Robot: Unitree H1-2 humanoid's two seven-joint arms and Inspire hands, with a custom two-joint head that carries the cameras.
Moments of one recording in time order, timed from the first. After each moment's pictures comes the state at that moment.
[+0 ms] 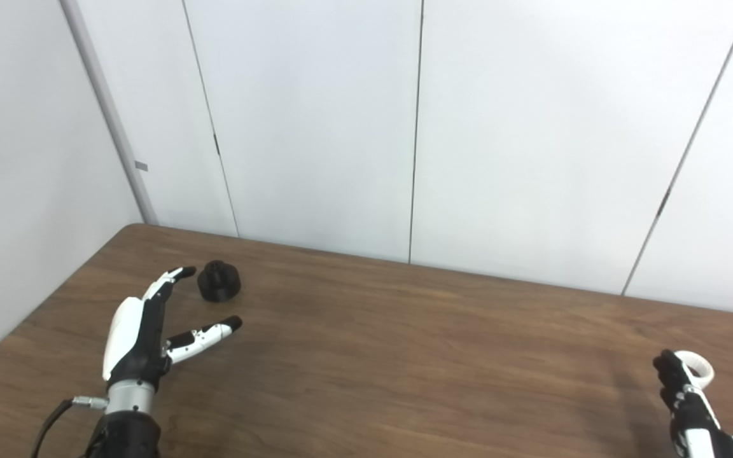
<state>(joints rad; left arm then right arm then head) -0.06 0.21 0.20 -0.24 0.53 0.35 0.15 -0.04 -0.23 -0.13 0.08 0.11 -0.22 0.15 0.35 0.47</state>
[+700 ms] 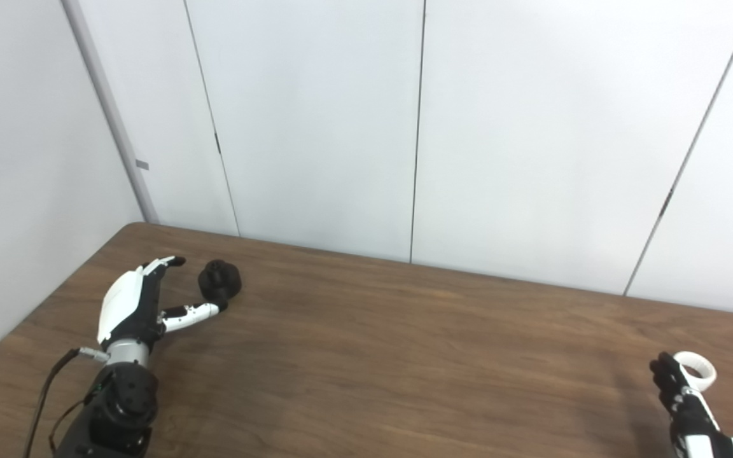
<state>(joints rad) -0.23 0.35 0.15 0.04 0.55 0.42 0.15 -0.04 -0.23 -0.13 0.08 0.10 -0.21 0.15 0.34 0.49</state>
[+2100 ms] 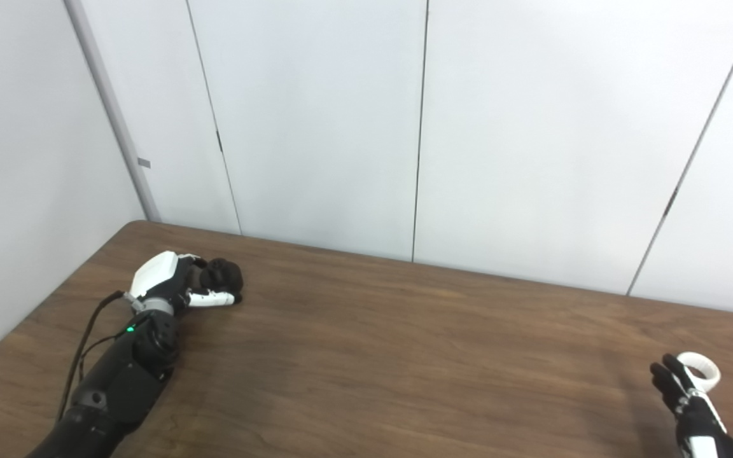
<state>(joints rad) -0.48 0.49 -0.06 0.49 0.54 0.46 0.11 -0.04 -0.22 -0.13 0.07 0.09 -0.21 0.14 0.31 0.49</state>
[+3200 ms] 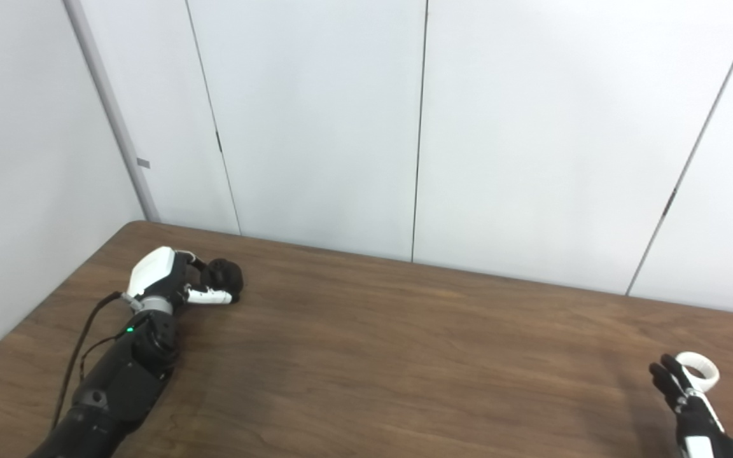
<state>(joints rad) -0.49 0.47 -0.03 0.51 0.50 0.40 0.20 -0.04 -0.22 -0.13 0.07 0.06 -0.21 0.13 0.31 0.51</state>
